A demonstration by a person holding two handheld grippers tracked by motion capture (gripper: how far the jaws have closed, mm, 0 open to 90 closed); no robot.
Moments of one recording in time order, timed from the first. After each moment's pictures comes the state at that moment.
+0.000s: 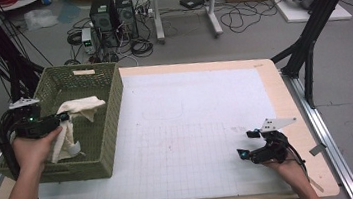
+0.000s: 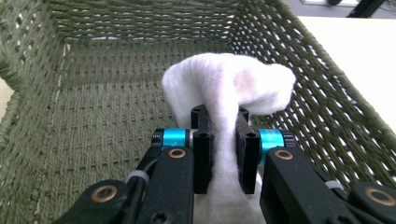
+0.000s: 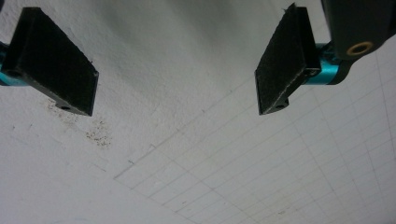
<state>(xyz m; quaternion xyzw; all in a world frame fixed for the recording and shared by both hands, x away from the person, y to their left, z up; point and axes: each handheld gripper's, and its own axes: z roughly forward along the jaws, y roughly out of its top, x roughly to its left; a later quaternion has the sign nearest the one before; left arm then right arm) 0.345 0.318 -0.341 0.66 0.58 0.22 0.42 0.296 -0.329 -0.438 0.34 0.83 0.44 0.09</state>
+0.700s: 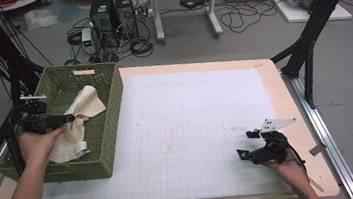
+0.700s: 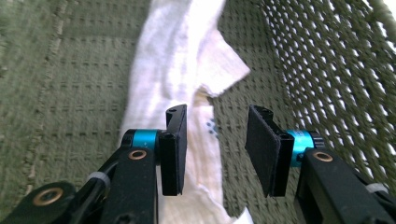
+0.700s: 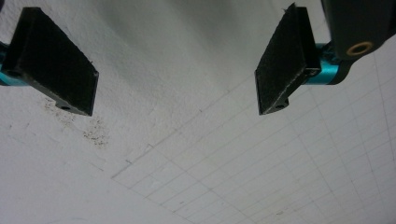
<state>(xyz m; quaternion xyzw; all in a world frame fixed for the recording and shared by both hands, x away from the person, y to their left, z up) 0.365 0.322 -0.354 0.66 0.64 0.17 0.35 0.295 -0.328 -0.437 0.34 0.83 0.44 0.09</state>
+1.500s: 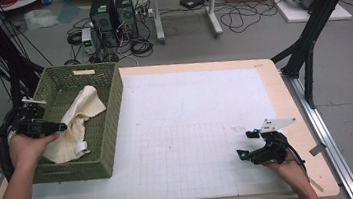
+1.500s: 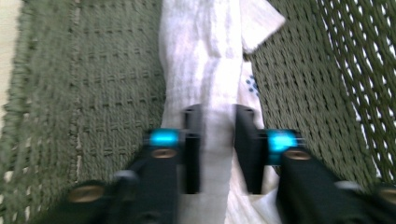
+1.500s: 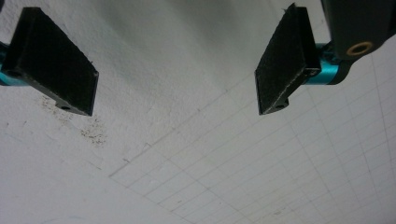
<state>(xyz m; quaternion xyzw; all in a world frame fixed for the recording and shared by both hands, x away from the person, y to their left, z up) 0.366 0.332 -0.361 0.73 0.61 0.15 0.26 0.294 -0.328 -0.437 0.33 0.83 0.44 0.08</state>
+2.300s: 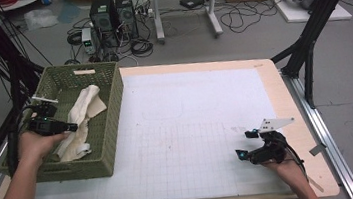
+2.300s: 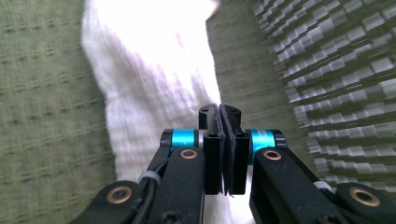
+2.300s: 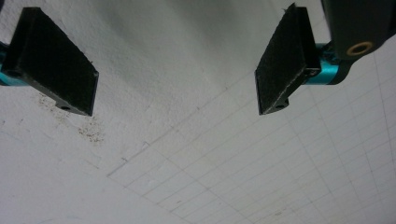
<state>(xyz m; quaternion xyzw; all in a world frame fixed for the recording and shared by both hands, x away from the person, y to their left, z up) 0.374 0.315 -0.359 0.75 0.57 0.07 0.32 0.296 -0.325 -0.437 0.33 0.83 0.43 0.08</state>
